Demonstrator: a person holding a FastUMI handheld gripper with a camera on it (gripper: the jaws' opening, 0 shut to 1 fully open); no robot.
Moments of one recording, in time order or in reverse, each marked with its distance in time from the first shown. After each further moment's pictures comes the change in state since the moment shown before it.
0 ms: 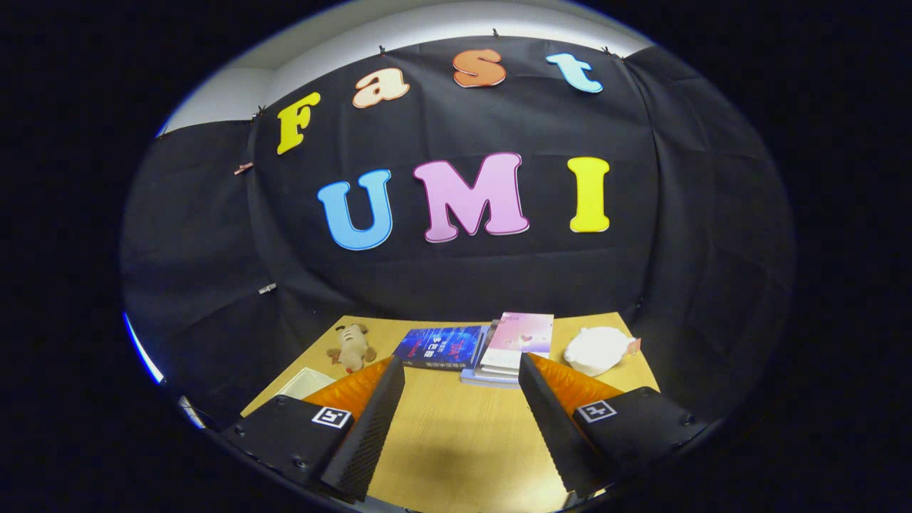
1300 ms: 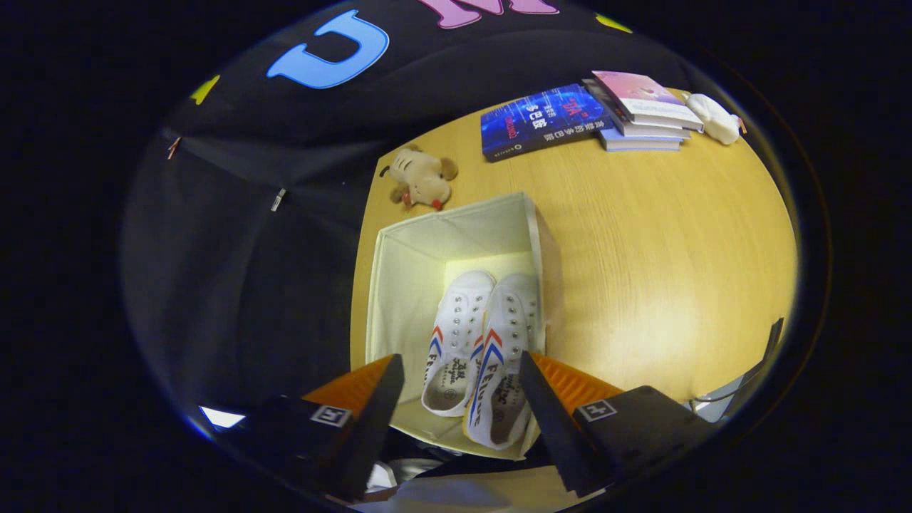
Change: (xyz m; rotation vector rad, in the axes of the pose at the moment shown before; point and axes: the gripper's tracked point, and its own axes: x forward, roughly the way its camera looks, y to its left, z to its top) arm 0.064 0.285 -0.234 0.450 0.821 0.108
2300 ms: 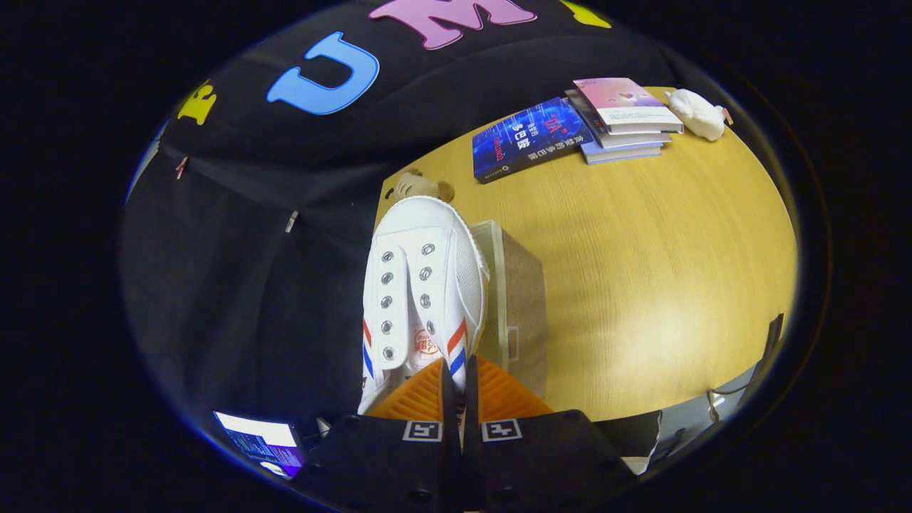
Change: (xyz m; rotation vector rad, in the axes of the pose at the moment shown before) arm -0.016 -0.019 -0.001 0.044 -0.002 0.044
